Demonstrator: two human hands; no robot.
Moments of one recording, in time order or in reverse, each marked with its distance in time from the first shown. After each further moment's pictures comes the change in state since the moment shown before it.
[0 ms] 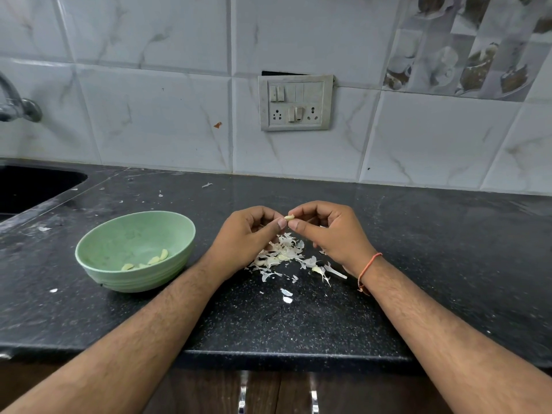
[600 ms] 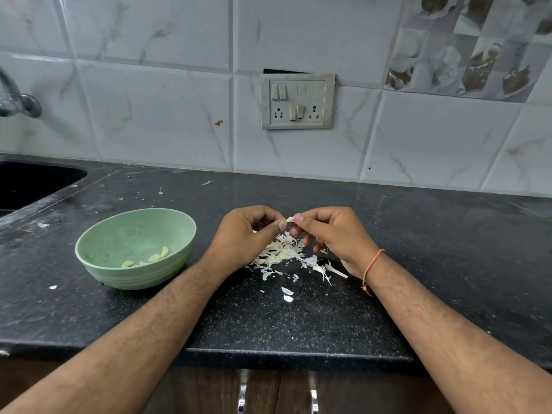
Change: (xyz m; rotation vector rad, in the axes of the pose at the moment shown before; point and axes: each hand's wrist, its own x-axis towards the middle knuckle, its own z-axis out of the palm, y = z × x) left_hand -0.001 -0.001 -0.001 0.124 0.060 0.045; right_hand -0.001 -0.002 -0.002 0.133 -0.041 0.240
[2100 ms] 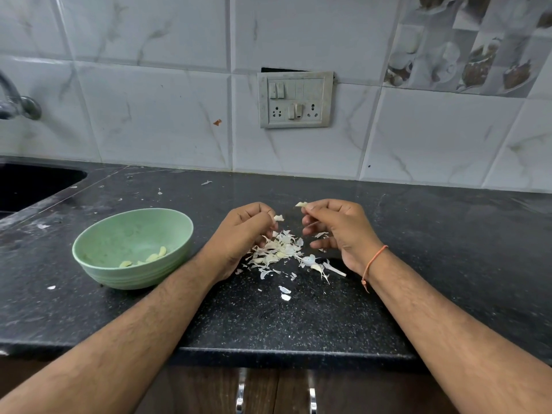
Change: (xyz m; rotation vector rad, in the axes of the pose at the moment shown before) left_hand -0.002 0.013 0.000 -0.448 -0.103 -0.233; right_hand -0.002 -0.010 -0.004 0.204 0.144 0.139
